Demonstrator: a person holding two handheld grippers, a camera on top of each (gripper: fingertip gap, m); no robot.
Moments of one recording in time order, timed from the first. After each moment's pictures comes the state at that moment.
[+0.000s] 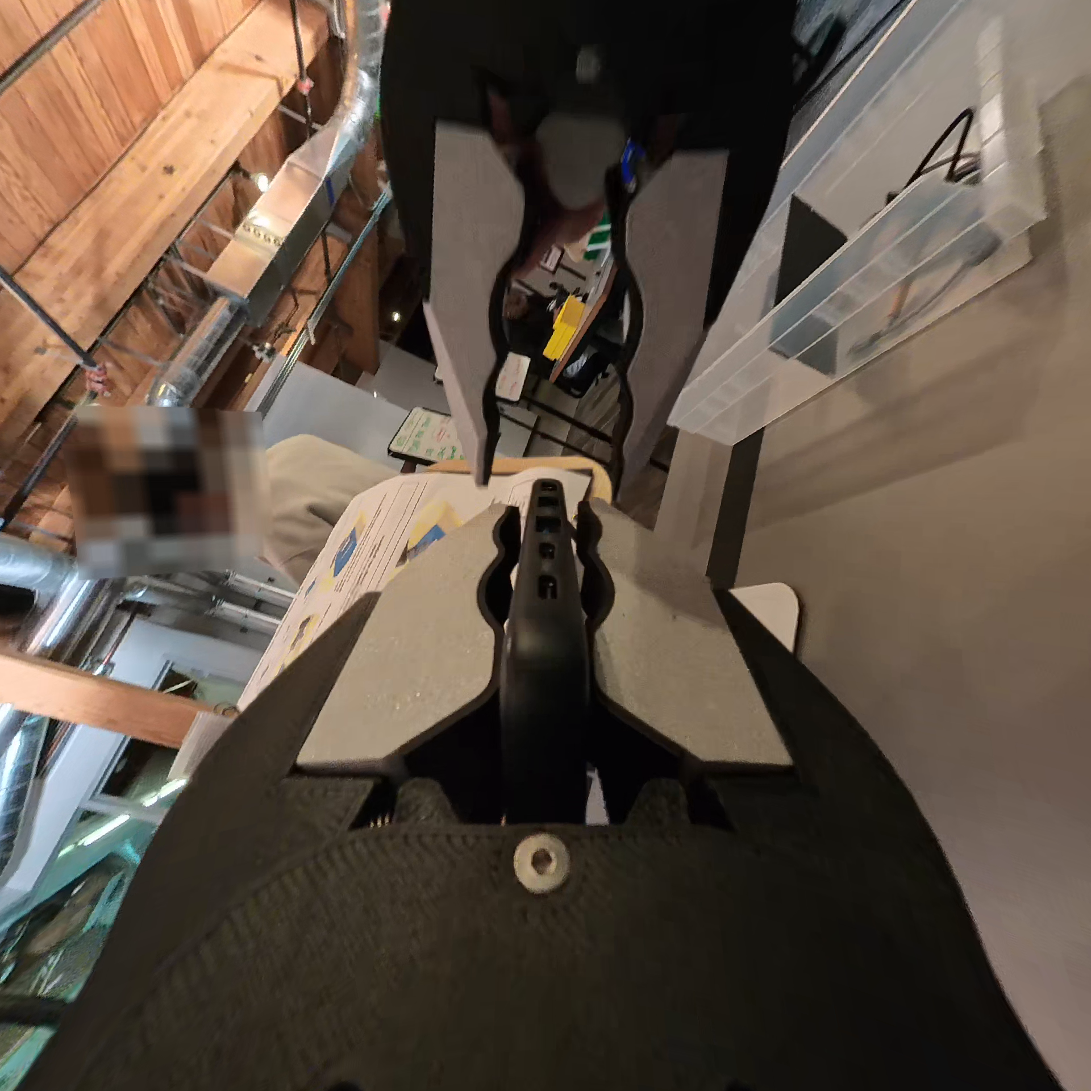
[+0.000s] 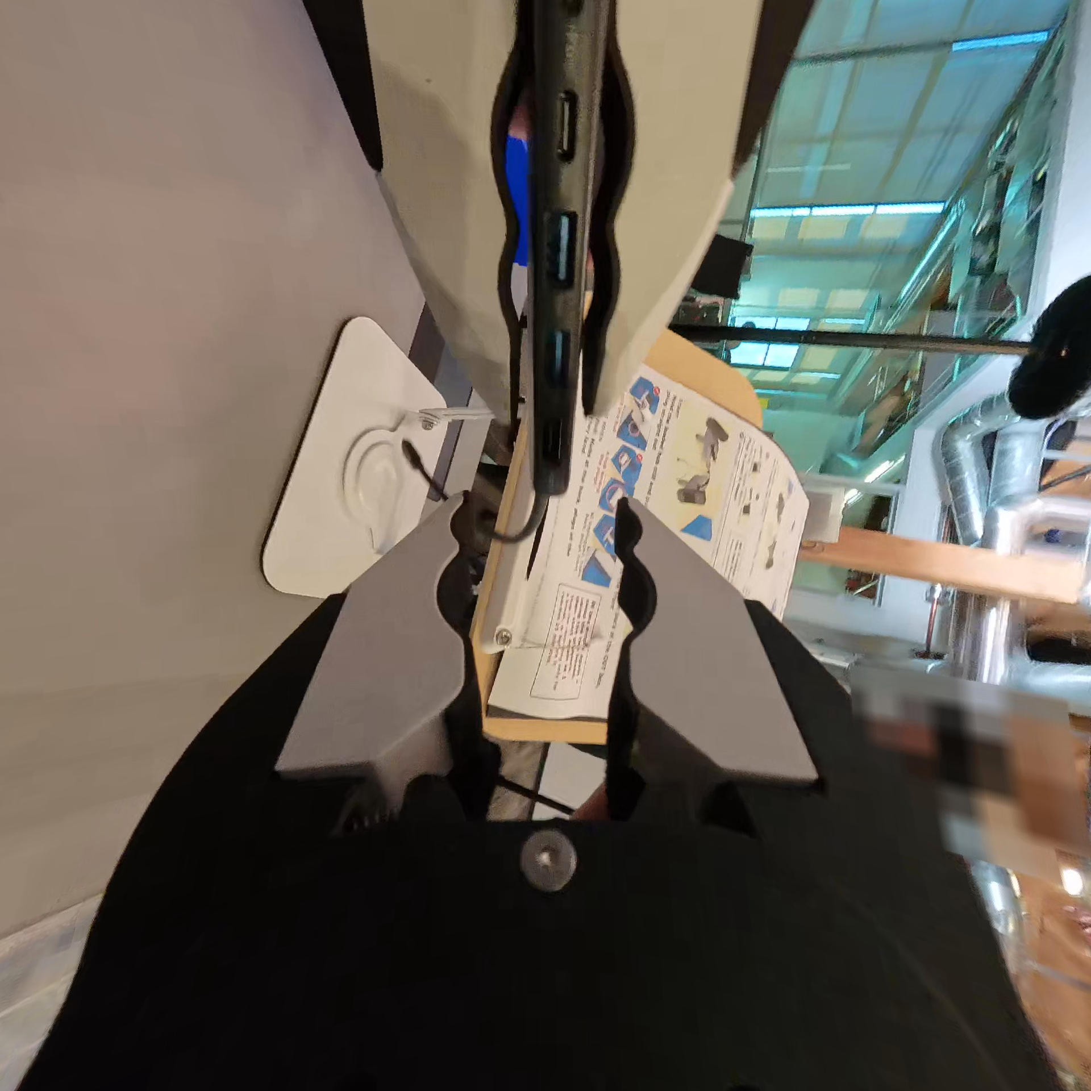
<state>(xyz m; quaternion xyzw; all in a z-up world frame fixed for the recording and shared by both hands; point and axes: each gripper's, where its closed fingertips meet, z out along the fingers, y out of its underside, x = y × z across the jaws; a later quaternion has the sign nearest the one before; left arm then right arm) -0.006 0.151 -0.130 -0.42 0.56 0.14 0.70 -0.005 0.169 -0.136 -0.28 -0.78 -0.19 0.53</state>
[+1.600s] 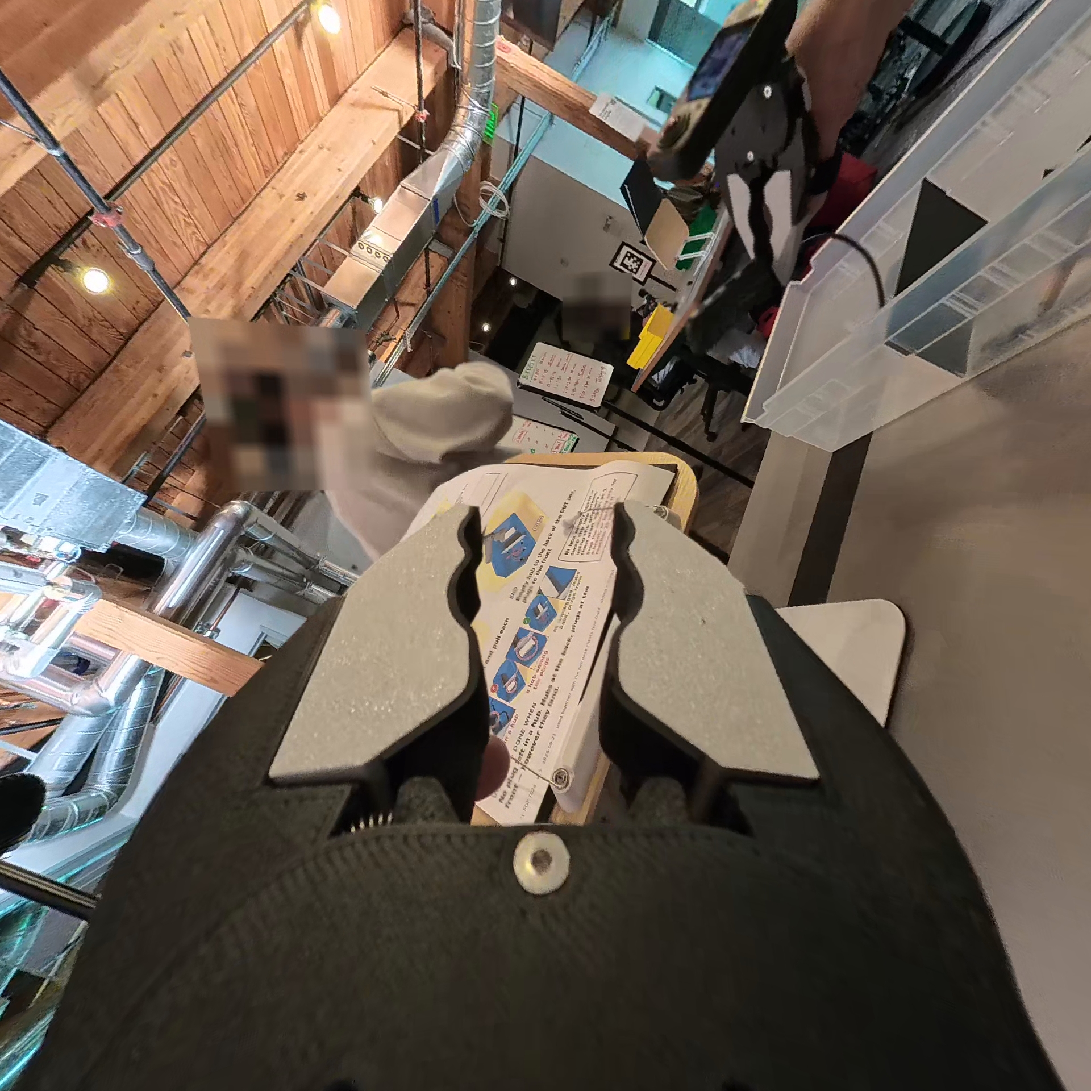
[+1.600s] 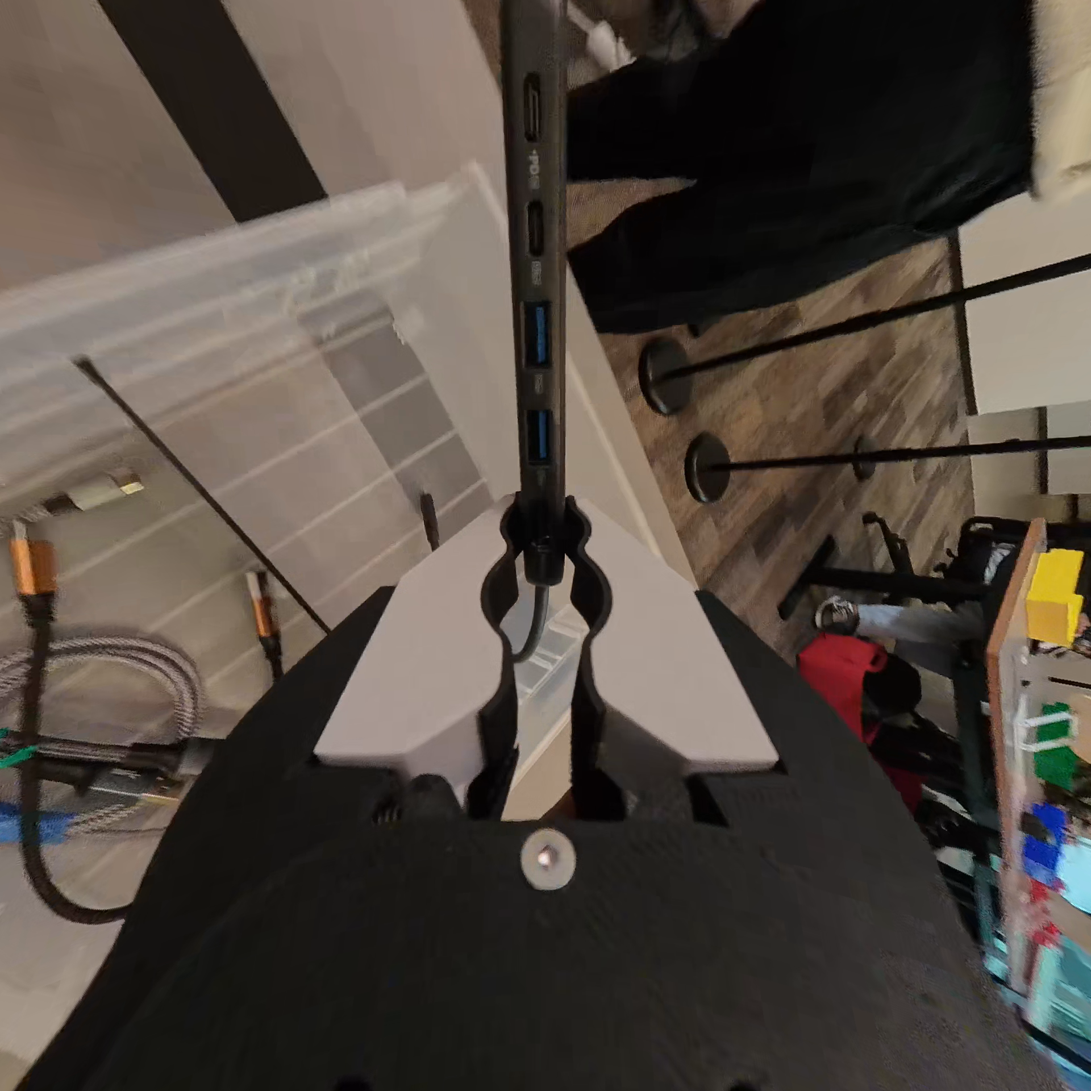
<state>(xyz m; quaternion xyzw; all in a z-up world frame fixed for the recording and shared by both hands) -0.037 0.151 -0.104 -0.40 0.51 0.17 0.75 0.319 0.391 -0.232 -0.74 -0.55 -0.13 0.37</state>
